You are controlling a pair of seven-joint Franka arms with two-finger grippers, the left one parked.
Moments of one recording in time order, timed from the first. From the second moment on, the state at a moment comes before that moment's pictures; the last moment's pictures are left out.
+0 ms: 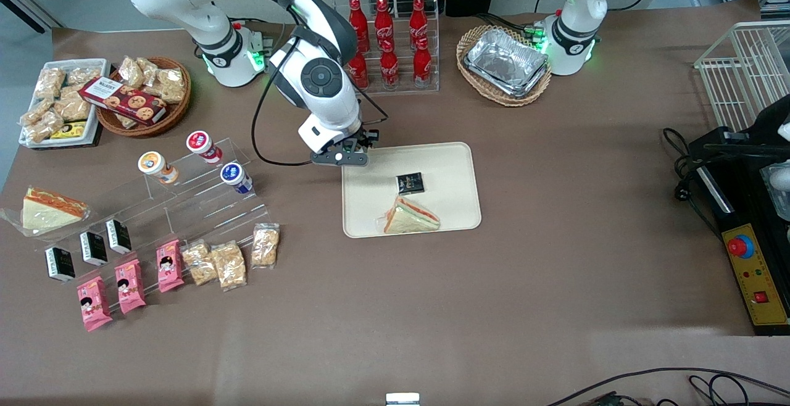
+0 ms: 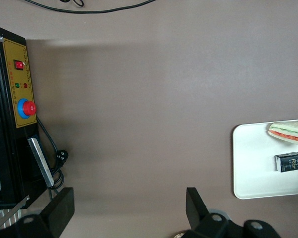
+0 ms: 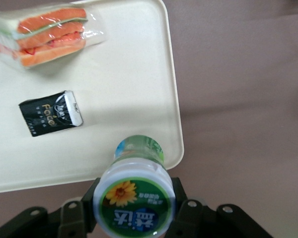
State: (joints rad) arm 0.42 0.25 0.36 -2.02 0.02 2.19 0.88
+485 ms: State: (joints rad) arm 0.43 0.31 0.36 -2.09 0.02 2.33 0.88
